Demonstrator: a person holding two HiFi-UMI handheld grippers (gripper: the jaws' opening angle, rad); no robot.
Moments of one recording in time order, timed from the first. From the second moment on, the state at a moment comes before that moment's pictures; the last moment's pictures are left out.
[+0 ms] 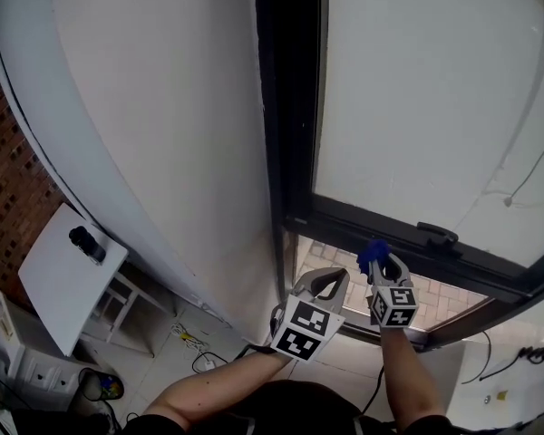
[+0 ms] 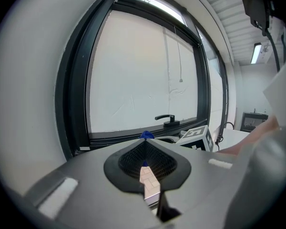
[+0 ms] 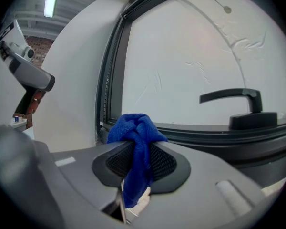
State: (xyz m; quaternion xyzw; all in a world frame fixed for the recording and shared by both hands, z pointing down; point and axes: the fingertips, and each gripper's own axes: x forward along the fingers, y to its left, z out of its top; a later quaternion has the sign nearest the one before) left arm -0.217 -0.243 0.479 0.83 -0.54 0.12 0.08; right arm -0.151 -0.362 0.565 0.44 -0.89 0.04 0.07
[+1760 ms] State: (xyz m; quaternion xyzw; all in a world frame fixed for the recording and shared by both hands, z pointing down) left arm 0.001 -0.360 0.523 0.91 -0.38 0.13 0.07; right arm 0.127 -0.367 0.562 0.62 -0.78 0.09 0.06
